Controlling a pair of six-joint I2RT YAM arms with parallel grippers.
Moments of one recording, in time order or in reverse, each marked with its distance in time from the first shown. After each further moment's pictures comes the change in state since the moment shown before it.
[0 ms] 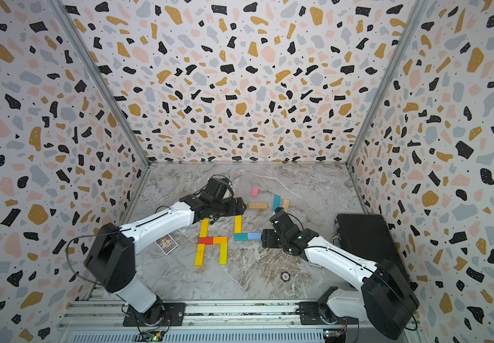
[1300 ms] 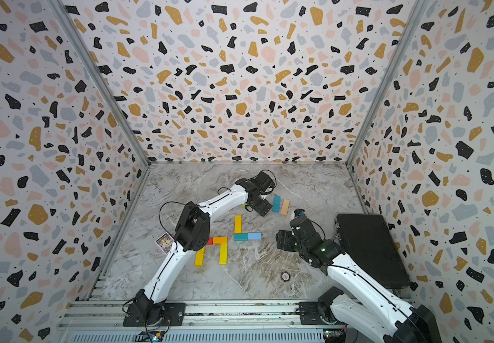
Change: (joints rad) left arm -0.116 0.815 1.011 -0.516 -0.238 0.672; right arm -0.106 -0.299 -0.077 -0.146 0.025 -0.008
